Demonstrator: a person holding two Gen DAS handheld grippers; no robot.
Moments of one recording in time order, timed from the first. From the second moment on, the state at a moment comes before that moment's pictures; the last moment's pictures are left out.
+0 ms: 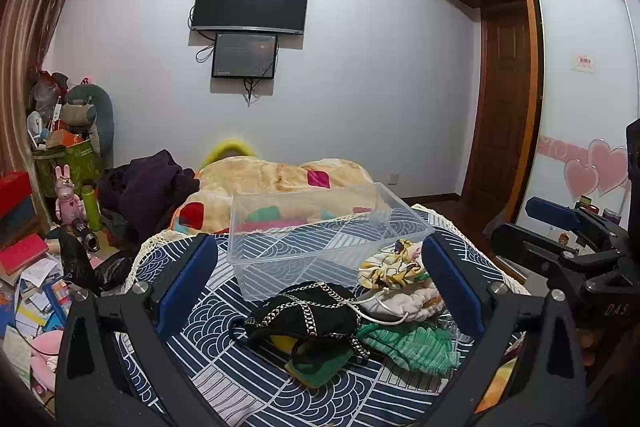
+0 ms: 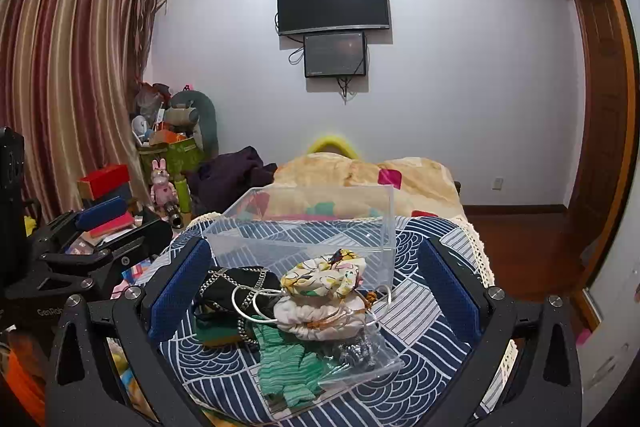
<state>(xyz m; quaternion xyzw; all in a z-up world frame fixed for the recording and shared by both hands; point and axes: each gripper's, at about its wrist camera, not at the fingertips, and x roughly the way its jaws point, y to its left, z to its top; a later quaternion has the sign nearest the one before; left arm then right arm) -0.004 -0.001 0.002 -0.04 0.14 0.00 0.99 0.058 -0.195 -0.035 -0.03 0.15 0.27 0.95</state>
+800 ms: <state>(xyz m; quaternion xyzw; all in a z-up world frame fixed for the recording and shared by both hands) -0.005 -0.002 0.002 -0.04 0.14 0.00 0.99 0.054 -0.192 -0.027 -0.03 0.14 0.27 0.95</state>
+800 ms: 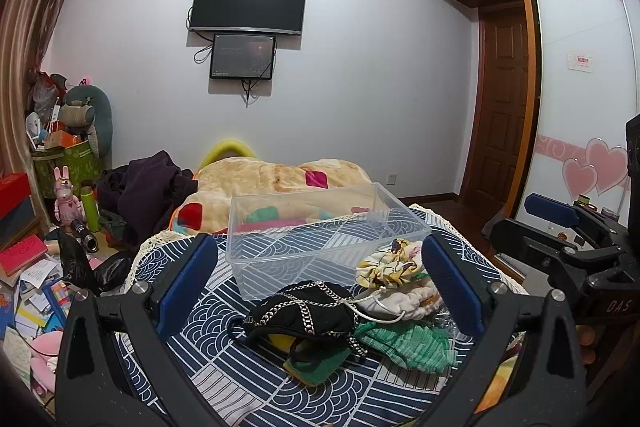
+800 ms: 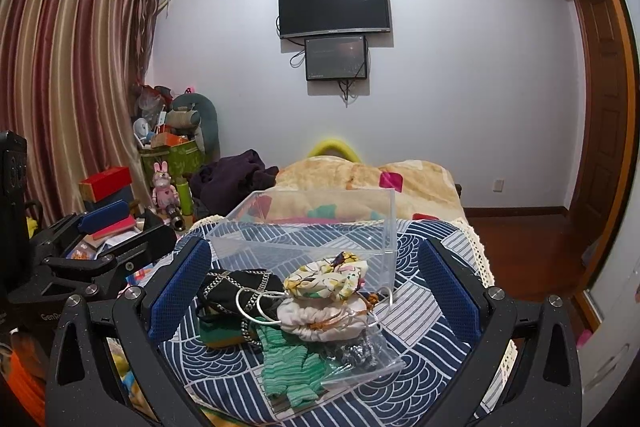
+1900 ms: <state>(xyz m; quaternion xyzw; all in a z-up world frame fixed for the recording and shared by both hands) -0.009 -0.003 0.007 -0.04 0.13 -0.01 0.99 0.051 -0.197 -0.020 -0.02 0.13 0.27 0.95</state>
